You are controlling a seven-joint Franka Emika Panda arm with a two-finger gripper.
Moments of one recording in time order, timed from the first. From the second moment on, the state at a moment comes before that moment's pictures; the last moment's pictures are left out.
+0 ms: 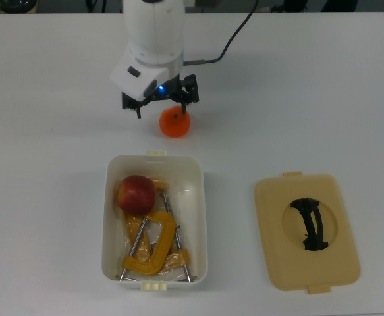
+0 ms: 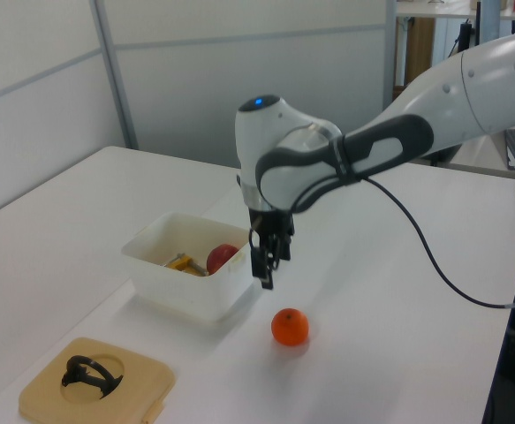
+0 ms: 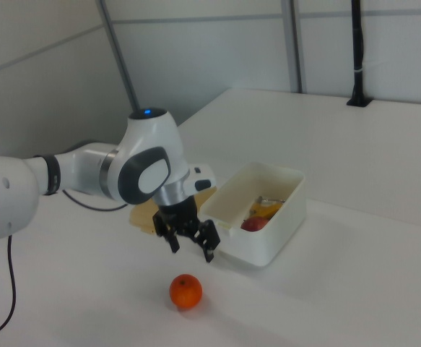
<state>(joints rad) 0.06 0.20 0.01 -1.85 -0.04 2.03 -0.06</state>
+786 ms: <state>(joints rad) 0.13 0.27 0.01 -1.95 -0.13 2.03 -0.06</state>
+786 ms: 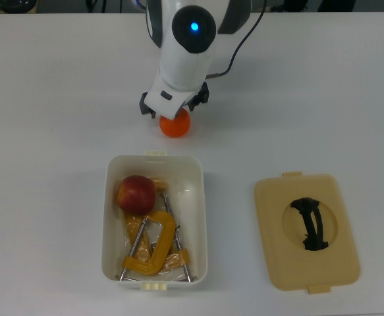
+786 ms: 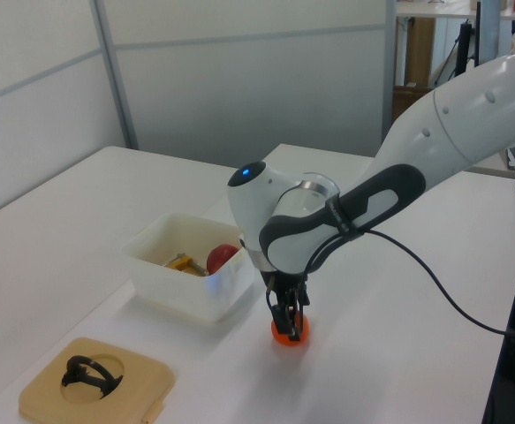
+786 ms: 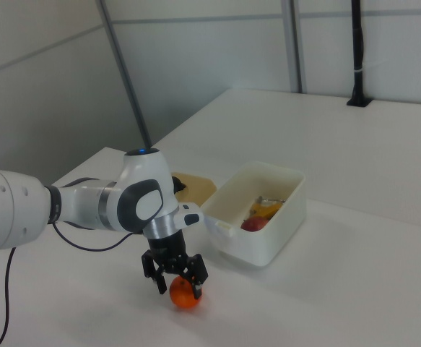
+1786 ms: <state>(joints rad) 0.13 0.28 0.01 -1.81 -0.14 2.04 -0.06</state>
